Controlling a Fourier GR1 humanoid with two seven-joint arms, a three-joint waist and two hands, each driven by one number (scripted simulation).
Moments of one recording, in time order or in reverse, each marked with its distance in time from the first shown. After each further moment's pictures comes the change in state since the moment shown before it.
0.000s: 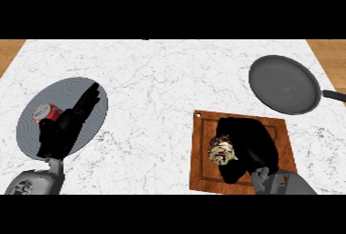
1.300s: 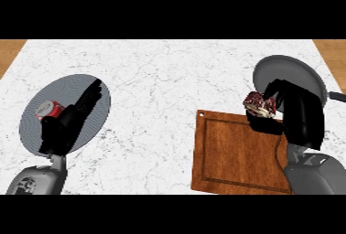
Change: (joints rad) left arm -0.027 -0.034 0.024 -0.008 -0.040 -0.033 0.008; right arm 0.023 -0.004 -0.344 0.102 0.128 -0.587 -0.315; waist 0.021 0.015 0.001
